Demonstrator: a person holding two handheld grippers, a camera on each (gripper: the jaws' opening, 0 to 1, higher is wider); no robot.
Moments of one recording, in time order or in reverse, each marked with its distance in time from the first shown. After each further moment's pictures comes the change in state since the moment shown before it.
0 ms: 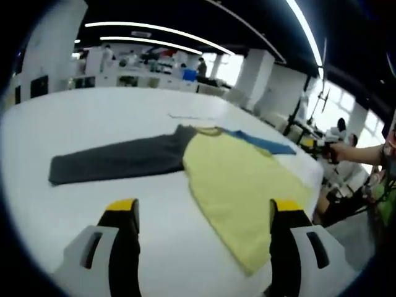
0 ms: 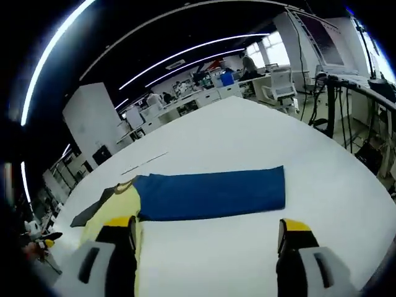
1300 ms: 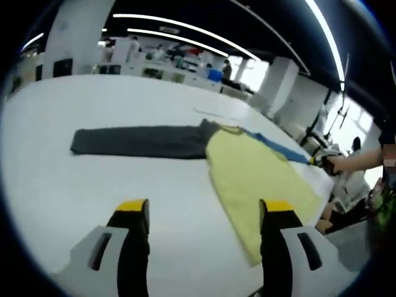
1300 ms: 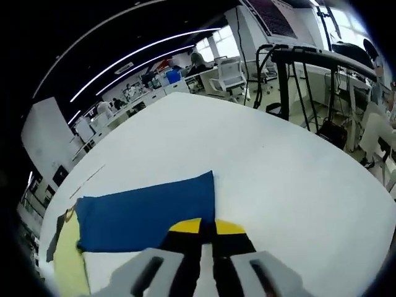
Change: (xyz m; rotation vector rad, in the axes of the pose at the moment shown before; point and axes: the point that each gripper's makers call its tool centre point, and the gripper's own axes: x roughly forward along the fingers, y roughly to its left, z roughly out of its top) left arm -0.024 0.020 -0.020 -0.129 -0.006 0.122; right arm 0.046 -0.085 -0.006 0.156 0.051 -0.261
